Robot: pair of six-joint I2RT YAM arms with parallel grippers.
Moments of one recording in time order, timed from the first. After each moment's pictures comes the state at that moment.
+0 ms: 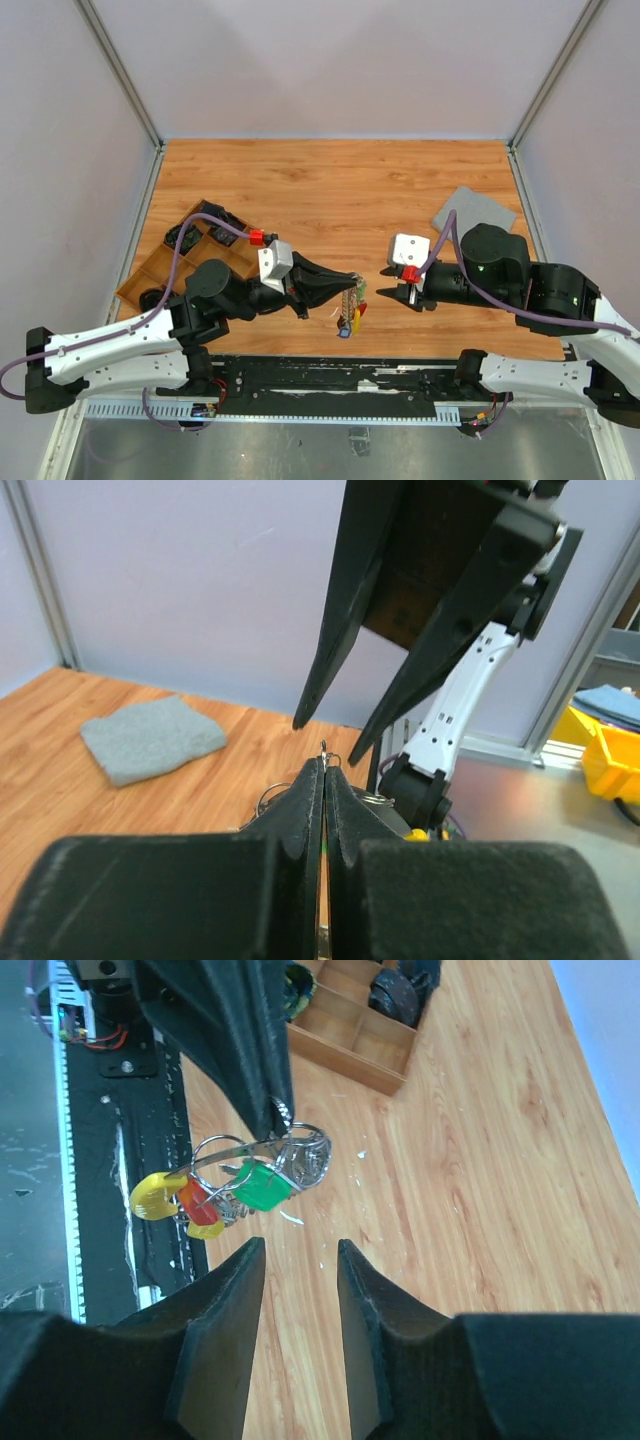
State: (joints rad) left arm -1.20 0.84 0.75 0.33 0.13 -0.13; right arm 1.15 0.88 1.42 -0.95 -0.07 -0.32
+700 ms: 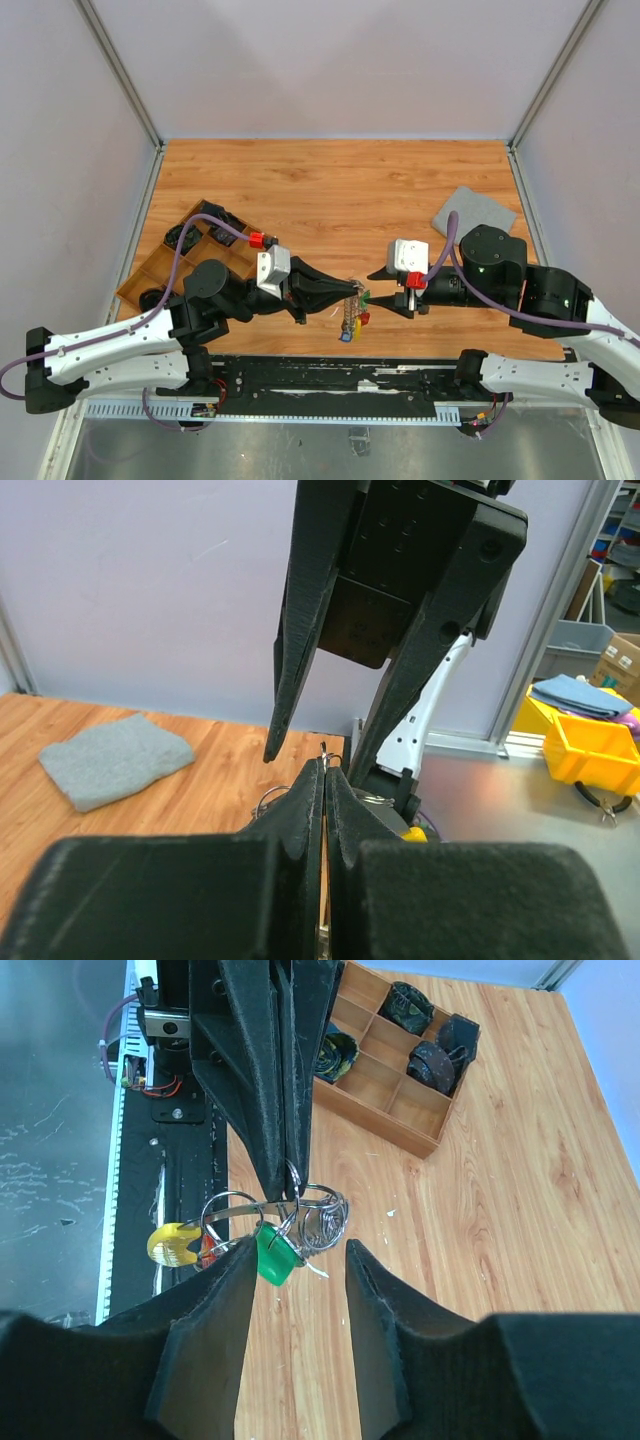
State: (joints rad) left arm -1.20 0.84 0.76 0.37 0.23 -0.15; right arm 1.15 0.85 1.33 -0.79 -0.23 -0.32
